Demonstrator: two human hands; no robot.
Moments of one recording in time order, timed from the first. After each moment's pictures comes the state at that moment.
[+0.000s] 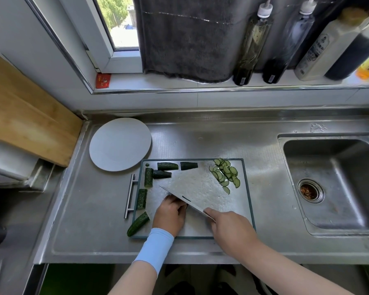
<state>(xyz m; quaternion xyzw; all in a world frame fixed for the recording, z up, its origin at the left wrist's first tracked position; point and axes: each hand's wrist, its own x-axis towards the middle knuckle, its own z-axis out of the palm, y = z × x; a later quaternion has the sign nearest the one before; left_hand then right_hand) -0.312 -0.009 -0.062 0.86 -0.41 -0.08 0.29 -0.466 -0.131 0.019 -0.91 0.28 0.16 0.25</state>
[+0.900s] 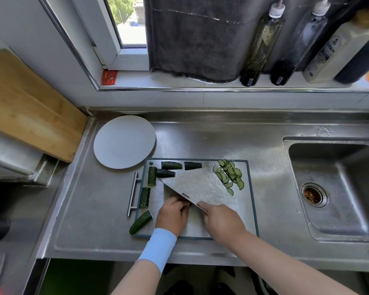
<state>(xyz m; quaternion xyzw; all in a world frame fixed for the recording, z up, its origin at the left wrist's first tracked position) -0.313 -0.007 -0.075 0.86 -0.38 -0.06 0.33 -0.433 -0.132 0.001 -0.90 0.27 0.15 0.29</state>
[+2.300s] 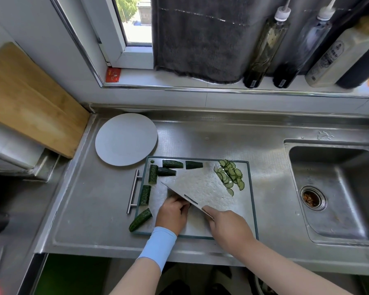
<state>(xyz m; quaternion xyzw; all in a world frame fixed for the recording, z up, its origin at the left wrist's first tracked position) -0.315 -0.007 -0.072 0.87 -0.36 -0.07 0.33 -0.453 -0.130 0.009 -0.91 0.26 0.15 0.27</state>
